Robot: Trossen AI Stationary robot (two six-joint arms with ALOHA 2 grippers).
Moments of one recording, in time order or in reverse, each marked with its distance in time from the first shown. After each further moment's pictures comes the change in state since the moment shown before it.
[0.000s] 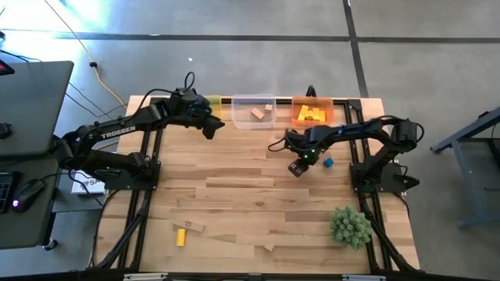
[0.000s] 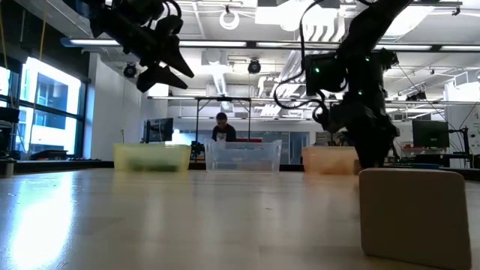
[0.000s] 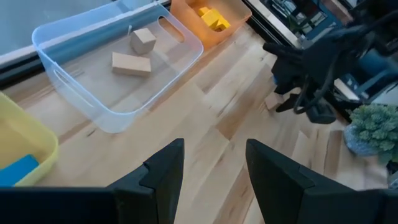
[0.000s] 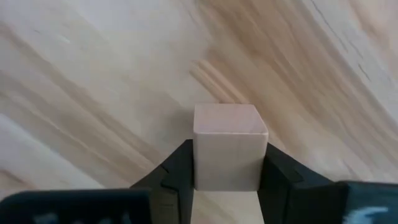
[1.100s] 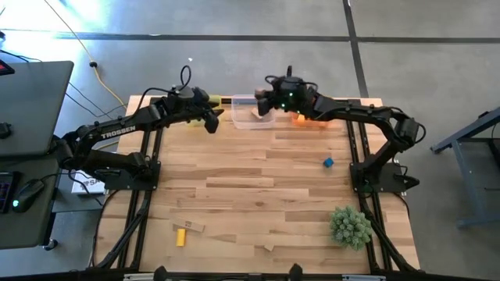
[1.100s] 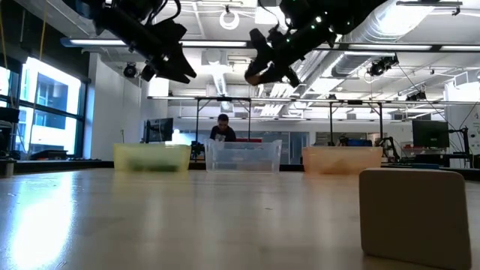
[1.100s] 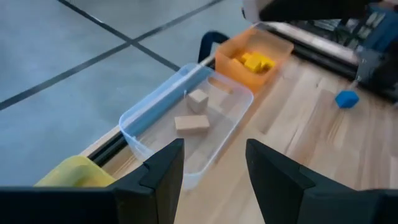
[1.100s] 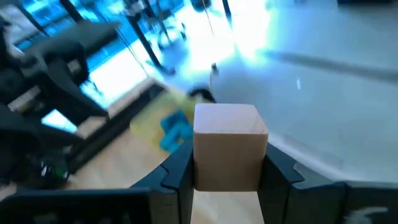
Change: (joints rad) left arm 0.001 0.000 0.000 0.127 -0.242 0.261; right arm -0.210 0.000 0.338 0.825 0.229 -0.124
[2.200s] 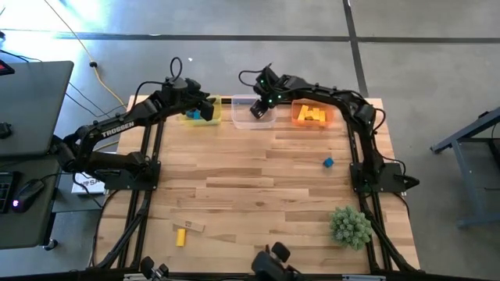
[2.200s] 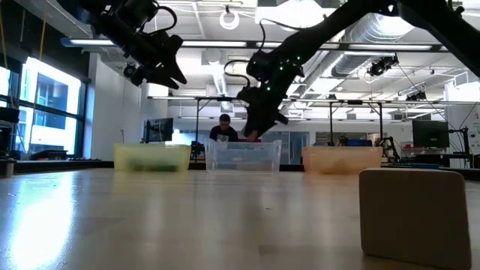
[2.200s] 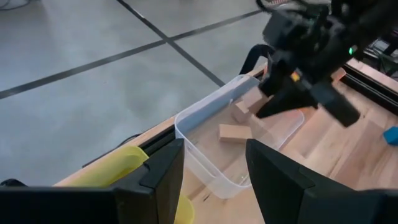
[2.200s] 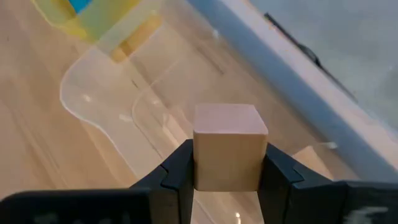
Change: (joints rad) left arm 0.152 0.000 0.000 -0.005 -0.009 -0.061; right arm -0.137 0.470 0.505 -0.655 -0.228 -0.291
